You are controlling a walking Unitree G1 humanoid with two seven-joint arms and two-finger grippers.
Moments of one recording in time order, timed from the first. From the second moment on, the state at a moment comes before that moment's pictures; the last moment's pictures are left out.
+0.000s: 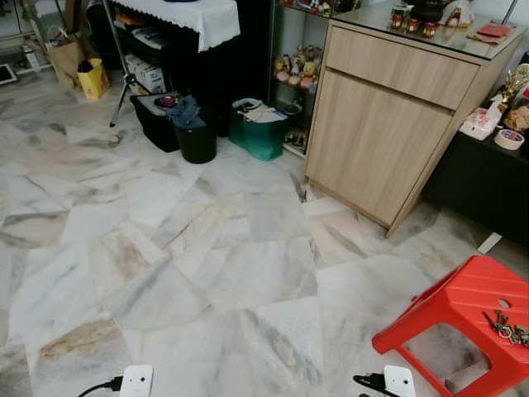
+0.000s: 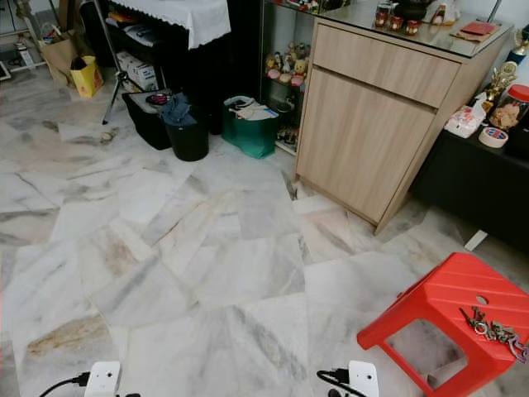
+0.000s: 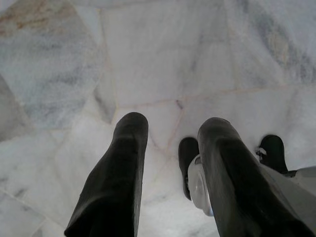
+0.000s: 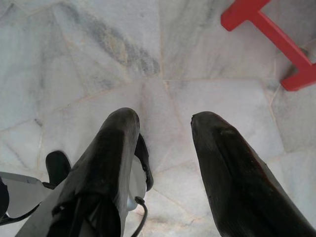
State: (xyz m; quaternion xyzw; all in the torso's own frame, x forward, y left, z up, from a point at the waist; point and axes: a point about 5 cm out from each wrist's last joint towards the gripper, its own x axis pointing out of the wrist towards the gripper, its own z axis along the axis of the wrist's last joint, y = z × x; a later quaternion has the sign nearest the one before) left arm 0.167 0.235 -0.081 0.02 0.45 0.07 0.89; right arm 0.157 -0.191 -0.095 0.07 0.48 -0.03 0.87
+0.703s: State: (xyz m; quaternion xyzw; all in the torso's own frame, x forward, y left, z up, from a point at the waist) left arm 0.172 0.230 -0.079 0.02 0.44 0.06 0.90; right arm 0.153 -0.194 -0.096 0.06 0.48 -0.03 0.87
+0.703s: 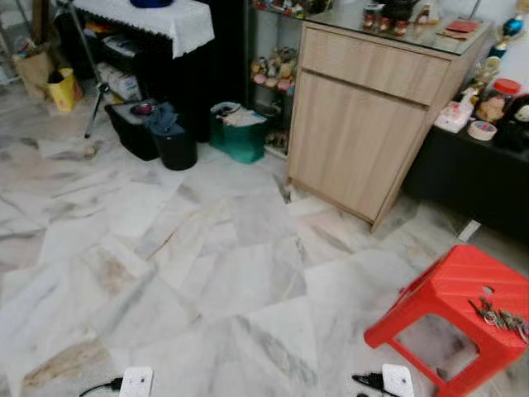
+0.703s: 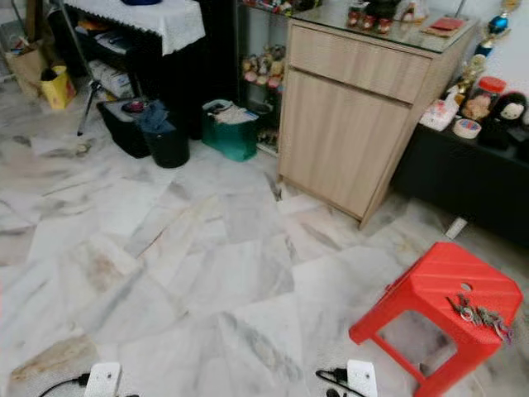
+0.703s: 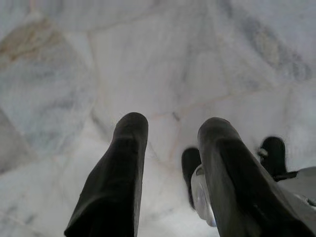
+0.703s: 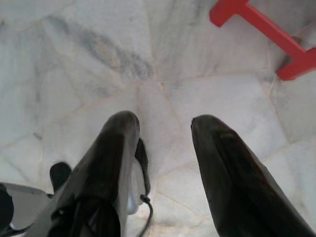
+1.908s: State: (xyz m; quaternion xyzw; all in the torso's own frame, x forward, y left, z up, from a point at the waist) left arm 0.173 0.219 -0.081 0.02 0.44 0.03 0.90; right arm 0.149 -0.198 -0.096 0.05 0.49 -0.03 0.87
